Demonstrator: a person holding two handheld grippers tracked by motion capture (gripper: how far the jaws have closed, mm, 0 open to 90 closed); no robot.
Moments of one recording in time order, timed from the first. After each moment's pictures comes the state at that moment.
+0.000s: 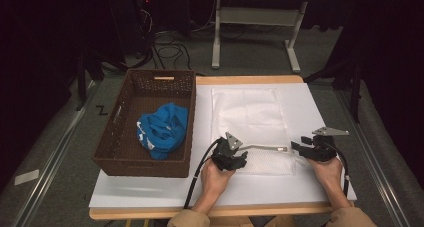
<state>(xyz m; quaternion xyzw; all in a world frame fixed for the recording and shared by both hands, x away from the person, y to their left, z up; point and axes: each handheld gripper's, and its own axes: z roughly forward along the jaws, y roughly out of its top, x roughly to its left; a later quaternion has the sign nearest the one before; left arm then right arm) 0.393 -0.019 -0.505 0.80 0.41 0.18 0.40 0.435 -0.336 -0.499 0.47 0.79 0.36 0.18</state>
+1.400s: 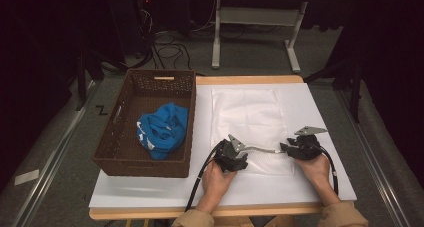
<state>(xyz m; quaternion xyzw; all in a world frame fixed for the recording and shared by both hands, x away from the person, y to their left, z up) 0.398 -0.024 -0.524 0.81 0.41 0.20 0.37 0.442 -0.299 -0.508 0.43 0.82 0.32 0.18</state>
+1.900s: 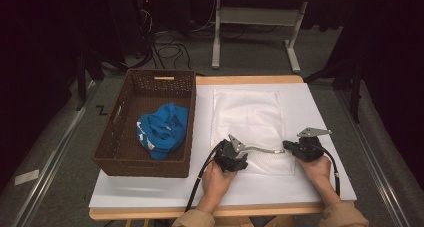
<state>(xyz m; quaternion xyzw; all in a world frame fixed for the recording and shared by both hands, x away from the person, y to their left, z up) 0.397 -0.024 -0.524 0.81 0.41 0.20 0.37 0.442 -0.308 -0.512 0.41 0.82 0.36 0.16</state>
